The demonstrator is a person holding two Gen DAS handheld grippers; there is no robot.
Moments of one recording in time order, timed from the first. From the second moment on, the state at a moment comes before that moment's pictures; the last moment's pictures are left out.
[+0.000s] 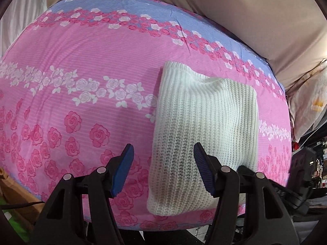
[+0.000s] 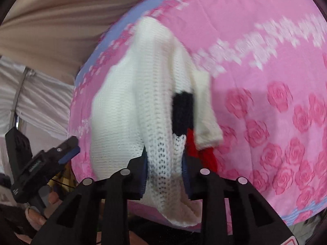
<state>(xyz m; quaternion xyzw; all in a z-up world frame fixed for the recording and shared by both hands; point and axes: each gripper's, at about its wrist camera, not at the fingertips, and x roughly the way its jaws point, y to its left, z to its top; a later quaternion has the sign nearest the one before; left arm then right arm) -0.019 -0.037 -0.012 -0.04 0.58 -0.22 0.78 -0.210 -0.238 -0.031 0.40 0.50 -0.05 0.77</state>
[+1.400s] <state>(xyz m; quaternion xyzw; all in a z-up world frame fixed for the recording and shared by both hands) -0.023 -0.044 -0.033 0.00 0.58 -0.25 0.78 -0.171 -0.271 -0.009 0.34 0.48 -0.11 0.80</state>
